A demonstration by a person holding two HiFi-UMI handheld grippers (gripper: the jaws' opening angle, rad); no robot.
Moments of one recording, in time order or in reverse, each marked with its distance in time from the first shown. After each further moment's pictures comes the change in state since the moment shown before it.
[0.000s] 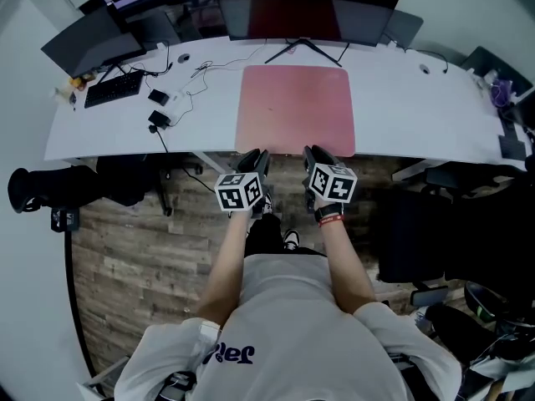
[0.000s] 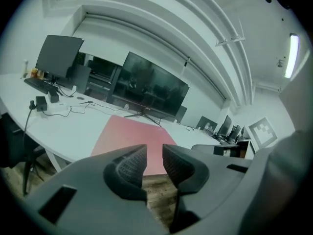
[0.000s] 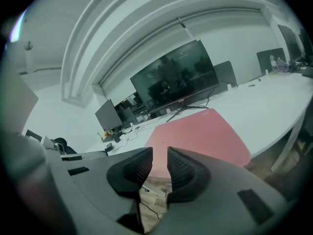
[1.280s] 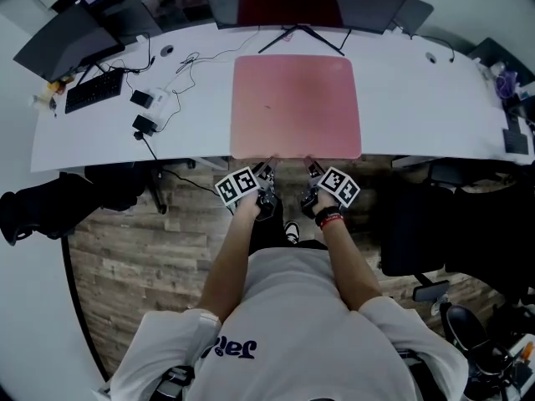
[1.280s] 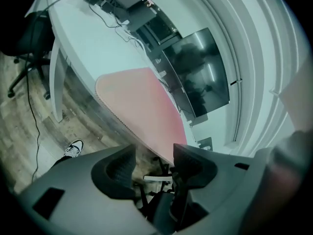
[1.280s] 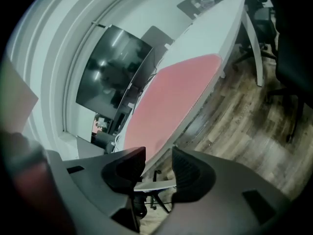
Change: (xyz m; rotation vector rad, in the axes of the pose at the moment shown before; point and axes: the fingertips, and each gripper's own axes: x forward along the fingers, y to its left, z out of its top) left arm 0.103 0.083 -0.105 -0.693 0.183 -0.034; right arm 0.091 -0.091 -0.105 0.721 0.043 -0.103
